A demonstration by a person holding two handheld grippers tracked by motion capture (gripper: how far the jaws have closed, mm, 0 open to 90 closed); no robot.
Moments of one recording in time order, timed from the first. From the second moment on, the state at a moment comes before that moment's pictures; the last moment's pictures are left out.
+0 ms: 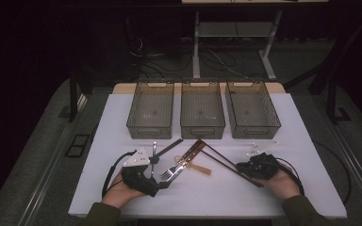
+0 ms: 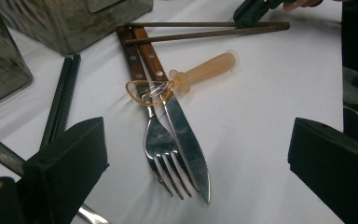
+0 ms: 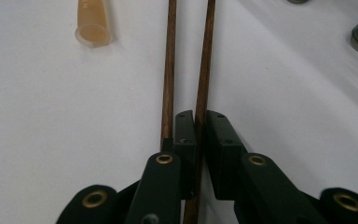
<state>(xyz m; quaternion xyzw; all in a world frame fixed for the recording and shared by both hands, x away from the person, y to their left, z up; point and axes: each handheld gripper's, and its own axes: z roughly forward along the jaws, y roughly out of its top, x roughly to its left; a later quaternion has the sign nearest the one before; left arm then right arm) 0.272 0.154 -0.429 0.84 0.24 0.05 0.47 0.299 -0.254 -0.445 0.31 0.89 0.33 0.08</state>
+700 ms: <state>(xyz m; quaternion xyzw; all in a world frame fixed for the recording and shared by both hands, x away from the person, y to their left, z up) 0.272 0.154 -0.429 0.84 0.24 0.05 0.47 0.300 -0.255 -0.444 0.31 0.89 0.32 0.09</state>
